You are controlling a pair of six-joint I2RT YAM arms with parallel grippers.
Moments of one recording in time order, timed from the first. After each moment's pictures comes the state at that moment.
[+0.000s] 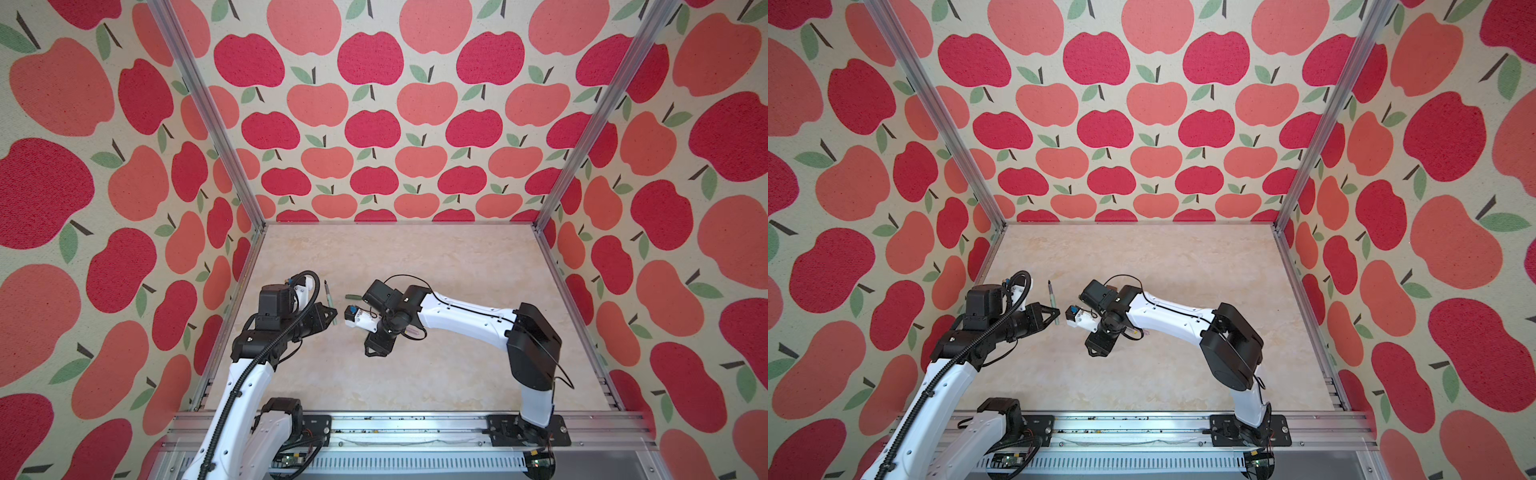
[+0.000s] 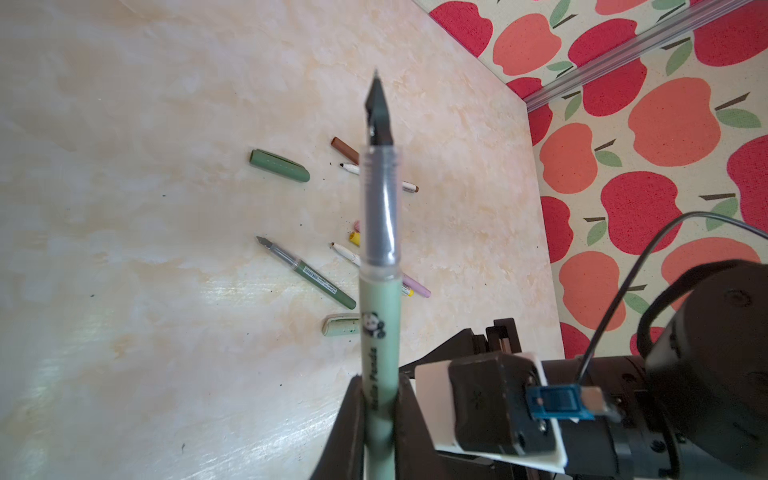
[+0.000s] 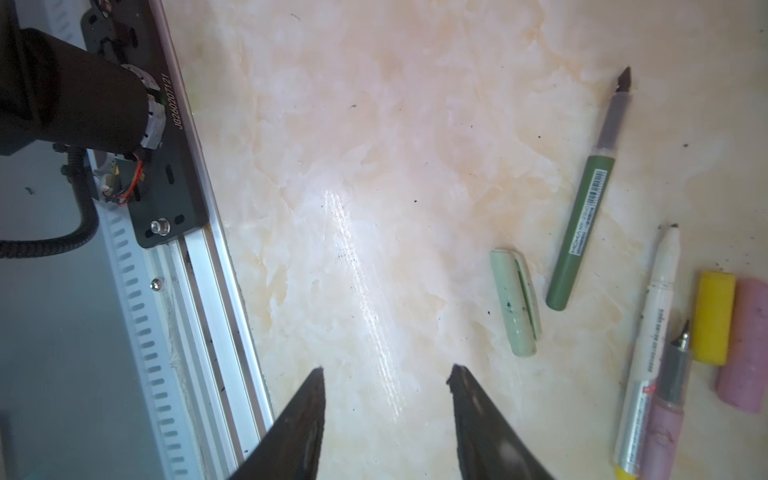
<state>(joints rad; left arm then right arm) -0.06 0.78 0.73 -0.69 0.53 -0.45 1.13 1.95 1.56 -0.81 -0.30 -0.16</state>
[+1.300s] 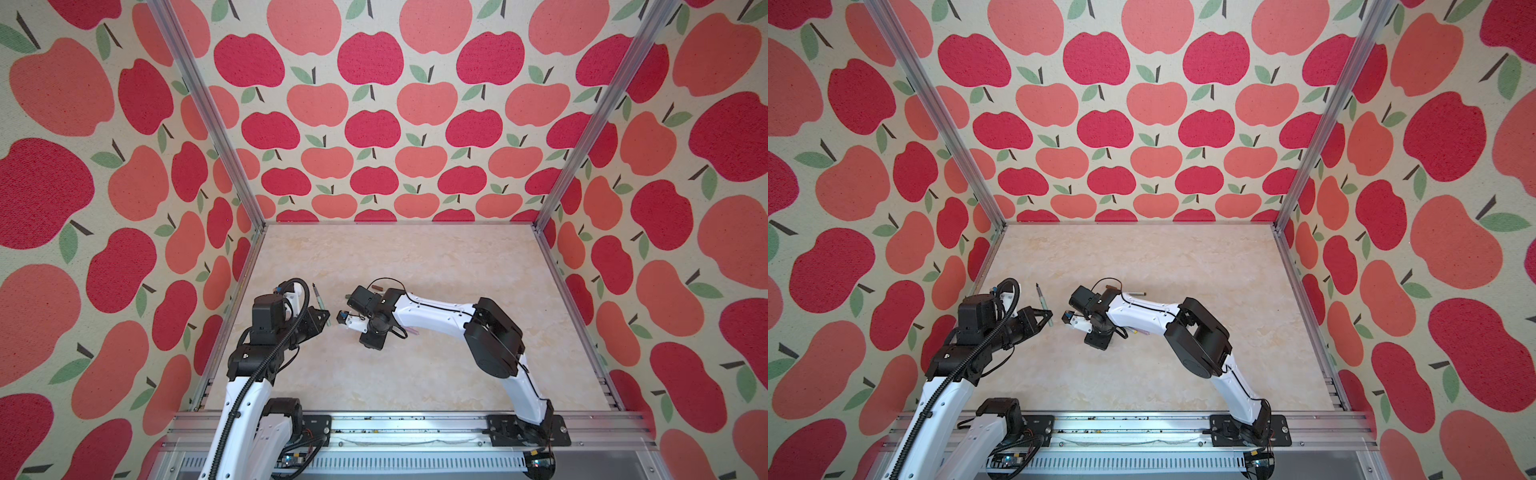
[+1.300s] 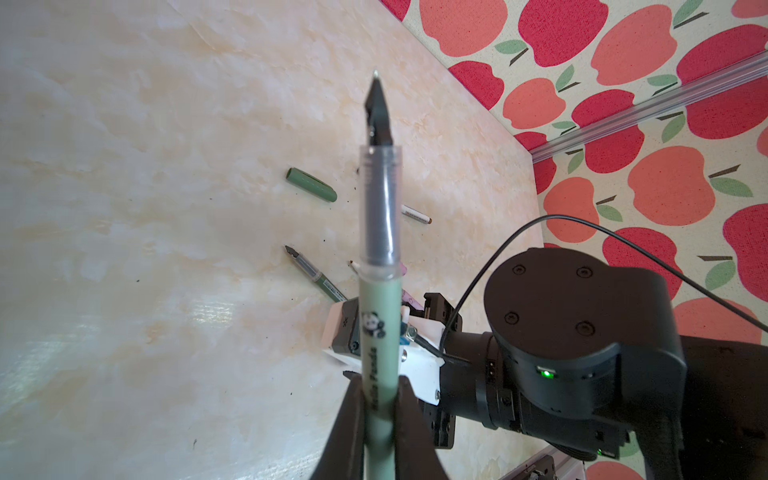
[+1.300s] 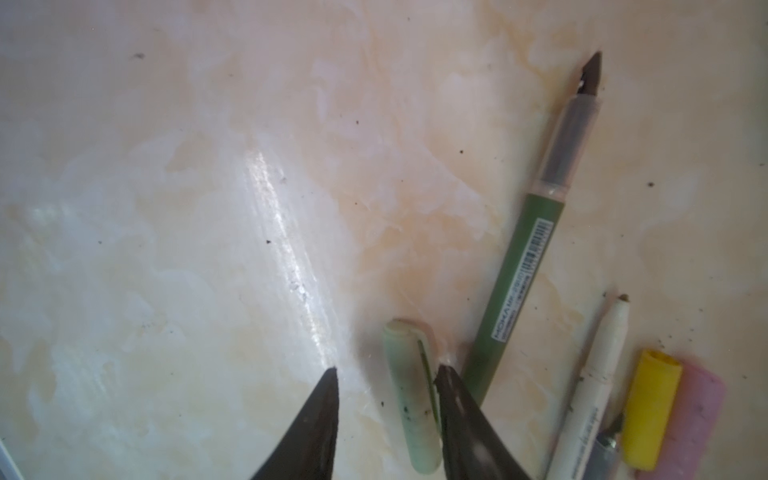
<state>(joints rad) -0.03 0.69 0.66 -0.66 0.48 -0.53 1.12 2.17 1.69 -0.82 -0.09 -0.25</state>
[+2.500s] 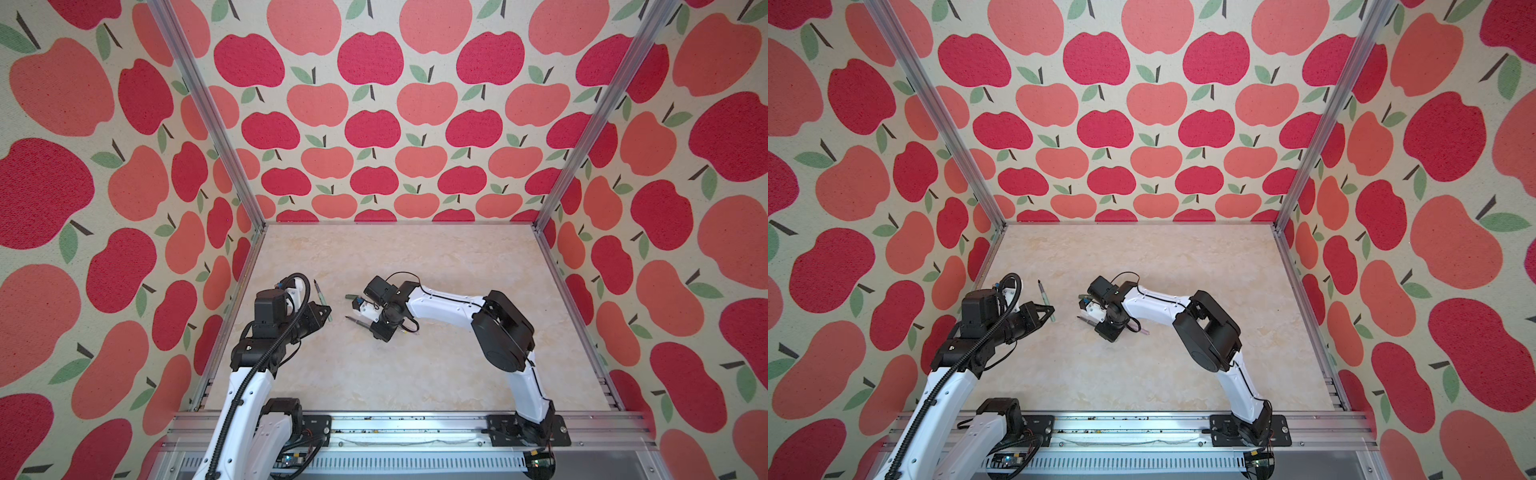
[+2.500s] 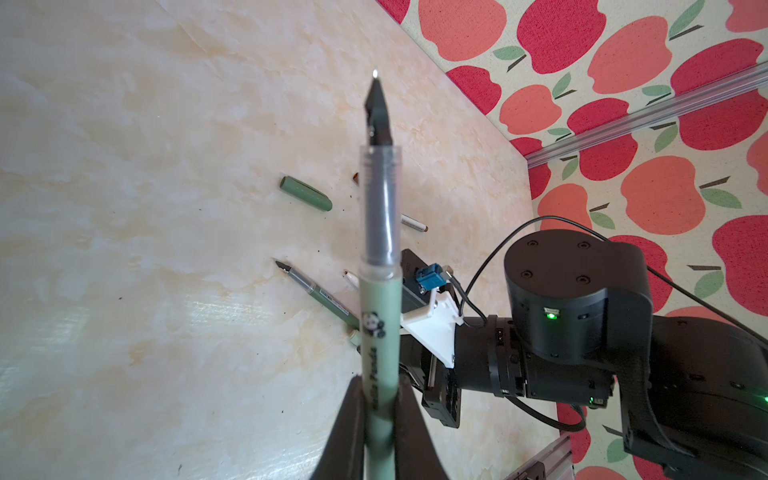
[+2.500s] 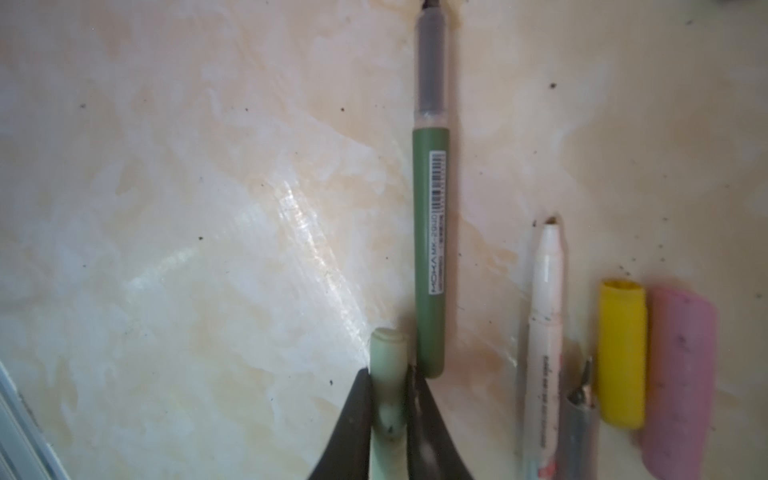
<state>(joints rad) -0.02 0.76 0.66 -0.58 0.50 -0.56 1.01 2.10 1.56 -0.72 -0.23 -0.09</state>
